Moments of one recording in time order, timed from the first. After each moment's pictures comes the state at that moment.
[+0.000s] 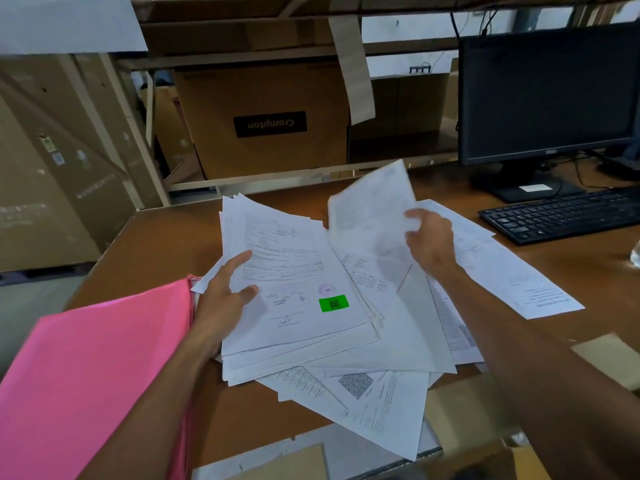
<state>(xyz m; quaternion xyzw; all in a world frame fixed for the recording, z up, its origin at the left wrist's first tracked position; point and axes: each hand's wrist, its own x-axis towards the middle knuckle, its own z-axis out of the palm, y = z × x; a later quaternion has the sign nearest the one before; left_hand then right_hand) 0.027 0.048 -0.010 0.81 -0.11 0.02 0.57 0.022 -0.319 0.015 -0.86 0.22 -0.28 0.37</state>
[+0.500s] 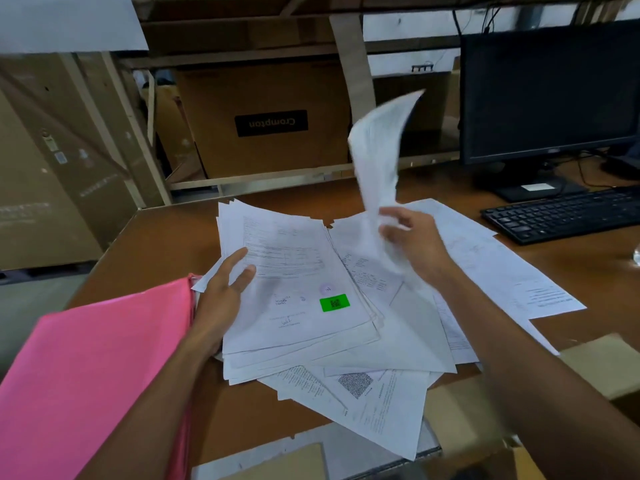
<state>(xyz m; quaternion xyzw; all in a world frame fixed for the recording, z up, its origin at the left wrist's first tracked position) 0.022 0.043 -0.003 0.82 -0.10 0.02 0.57 0.004 -0.290 0.026 -0.75 0.07 -0.23 0.61</state>
